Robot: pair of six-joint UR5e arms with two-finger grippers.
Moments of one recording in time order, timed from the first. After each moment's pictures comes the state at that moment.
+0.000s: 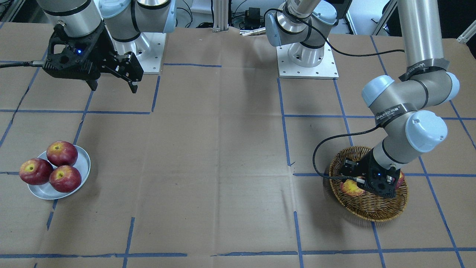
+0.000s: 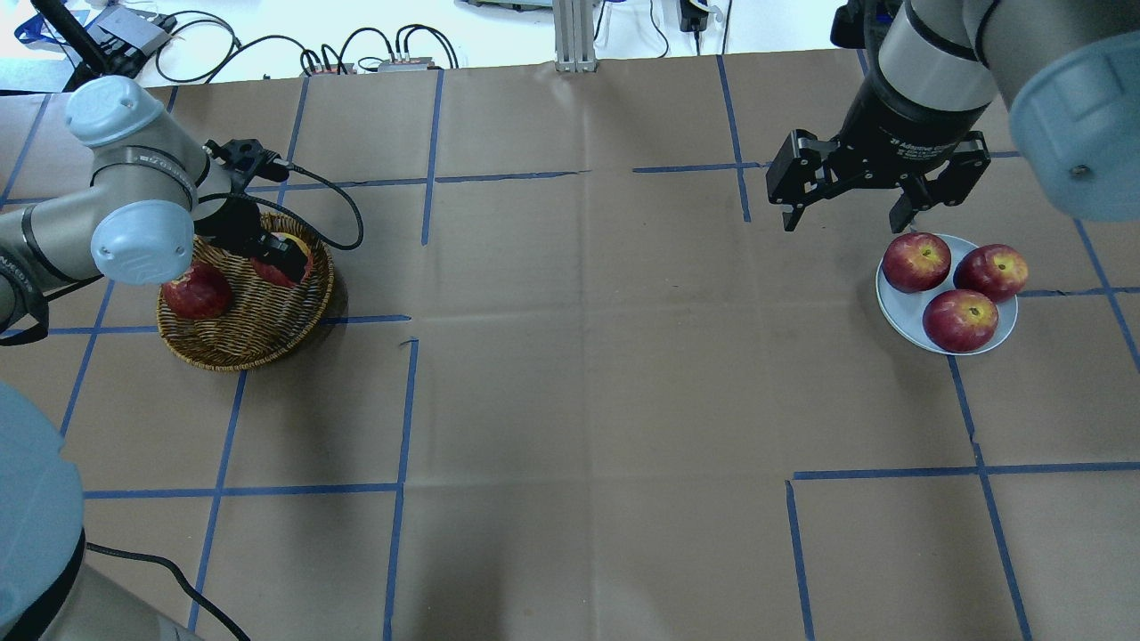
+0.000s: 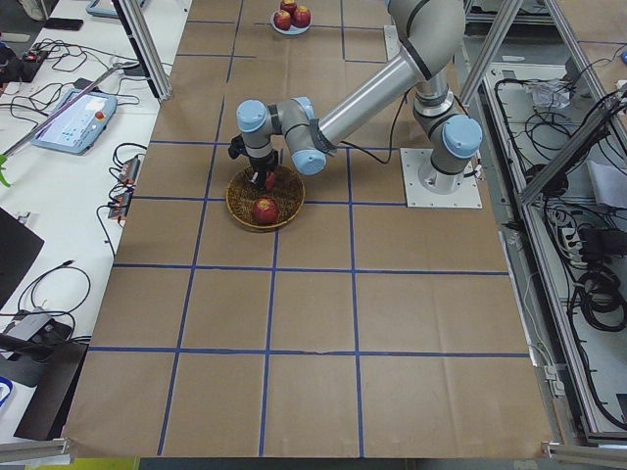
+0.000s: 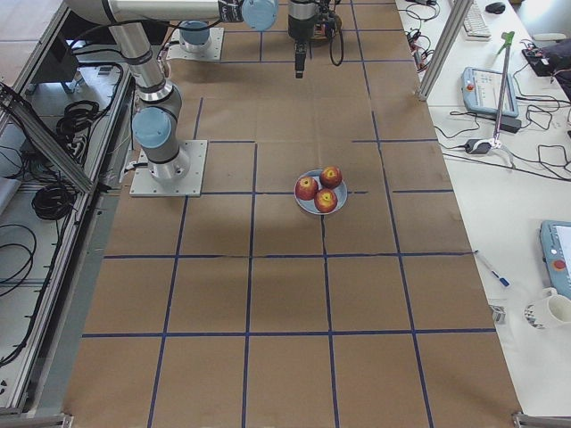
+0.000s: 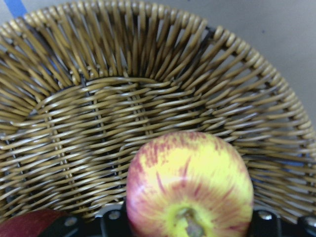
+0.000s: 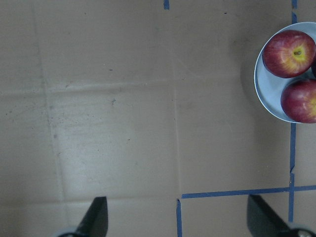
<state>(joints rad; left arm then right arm) -1.29 -1.96 -1.77 -0.97 1.51 0.66 1.58 -1.62 1.63 -1.59 -1.56 0.07</state>
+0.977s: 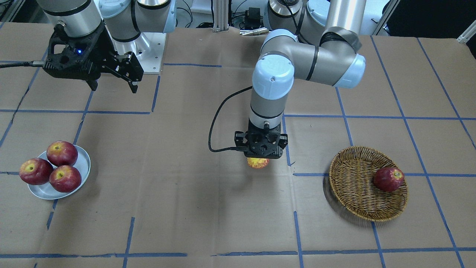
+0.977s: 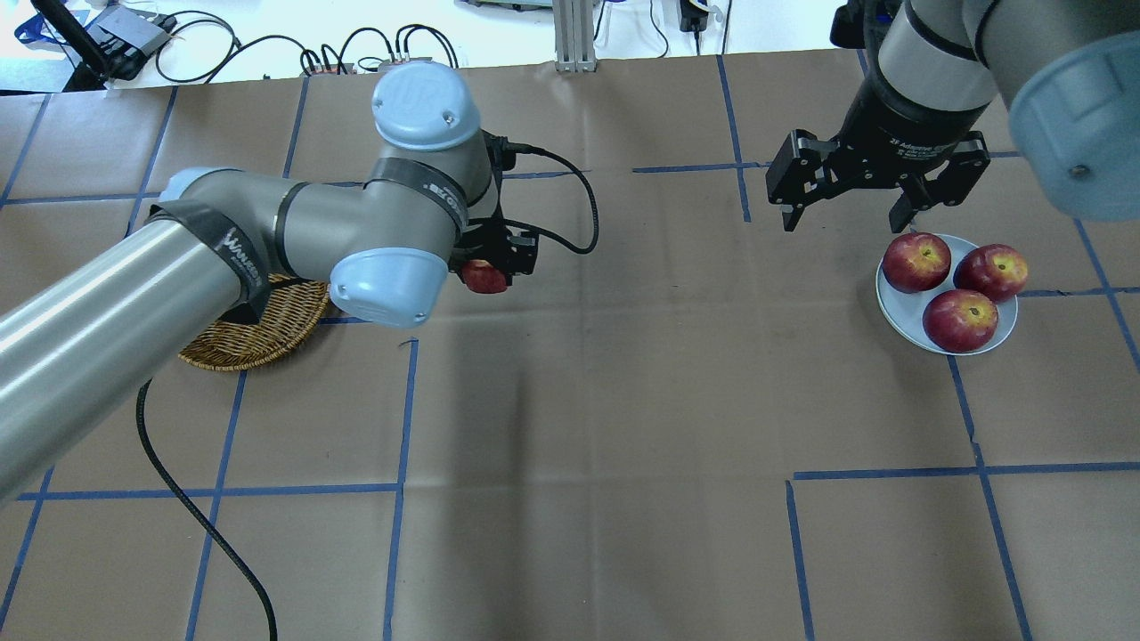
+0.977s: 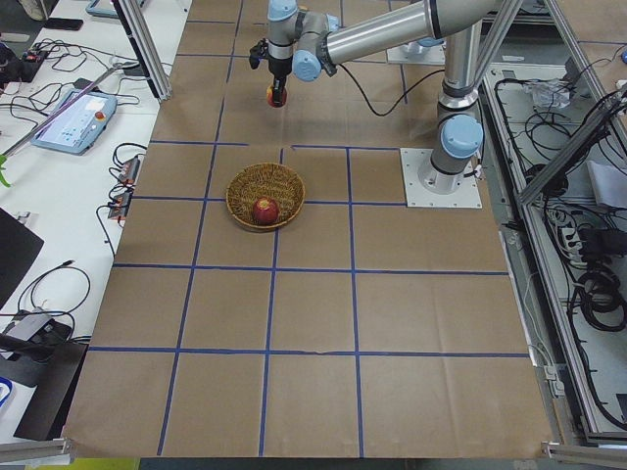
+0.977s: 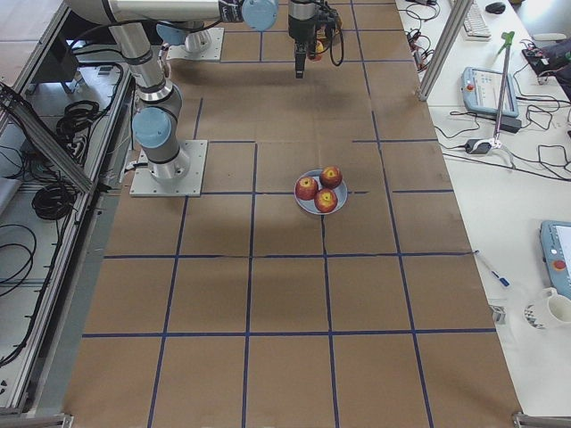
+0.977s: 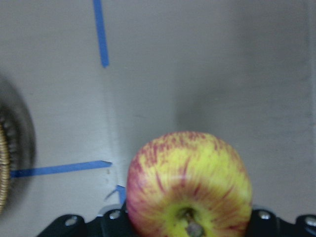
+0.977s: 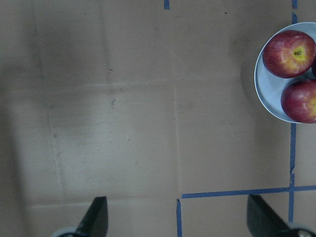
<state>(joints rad) -1.85 -1.89 -1.77 -0.99 1.62 -0.21 1.58 -1.62 1.63 -1.59 -1.56 0.07</state>
